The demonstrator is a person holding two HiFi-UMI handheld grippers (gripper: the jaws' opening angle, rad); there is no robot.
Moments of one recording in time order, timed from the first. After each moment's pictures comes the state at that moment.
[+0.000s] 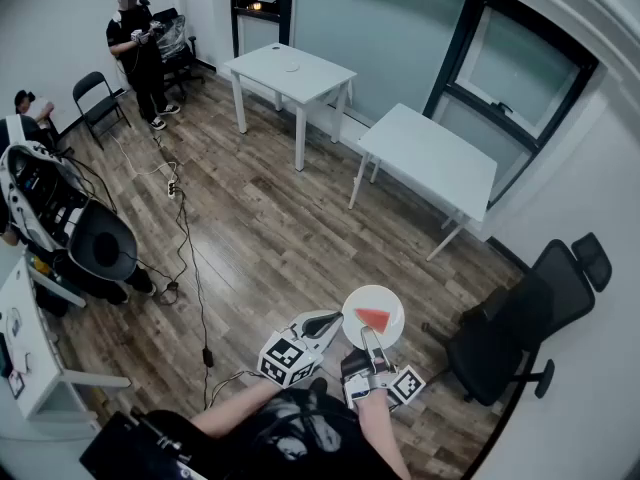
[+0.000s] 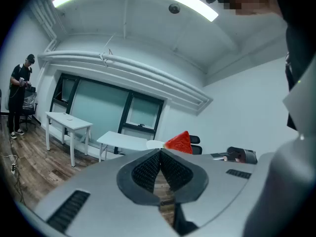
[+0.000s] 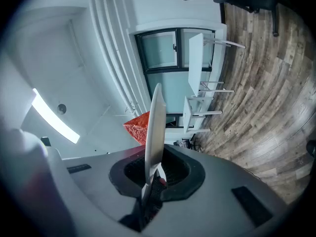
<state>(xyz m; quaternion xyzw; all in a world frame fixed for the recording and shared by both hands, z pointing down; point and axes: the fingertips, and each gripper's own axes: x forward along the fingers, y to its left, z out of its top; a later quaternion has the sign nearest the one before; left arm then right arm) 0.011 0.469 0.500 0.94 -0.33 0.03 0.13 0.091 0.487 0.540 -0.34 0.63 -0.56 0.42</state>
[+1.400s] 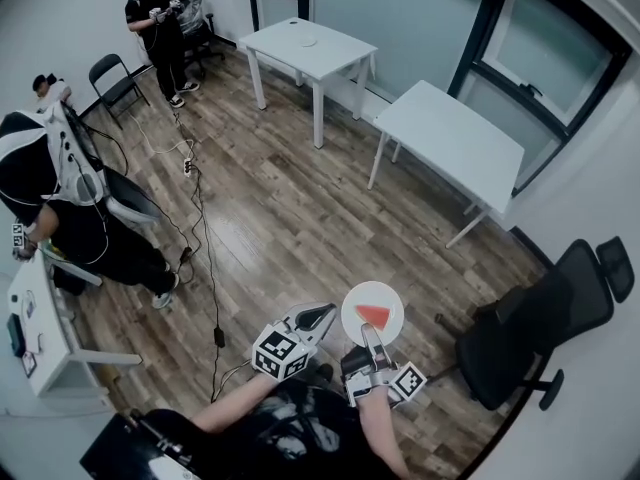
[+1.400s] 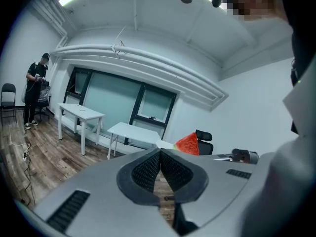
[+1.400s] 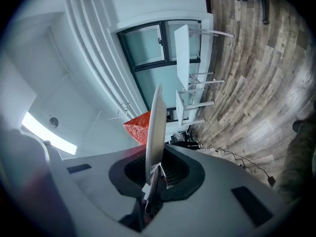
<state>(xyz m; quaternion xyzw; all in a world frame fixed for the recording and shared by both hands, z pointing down) 0.026 0.431 0.536 0.91 -0.38 0.07 0.18 0.121 0.458 0.578 -0.30 0.60 -0.62 0.41</state>
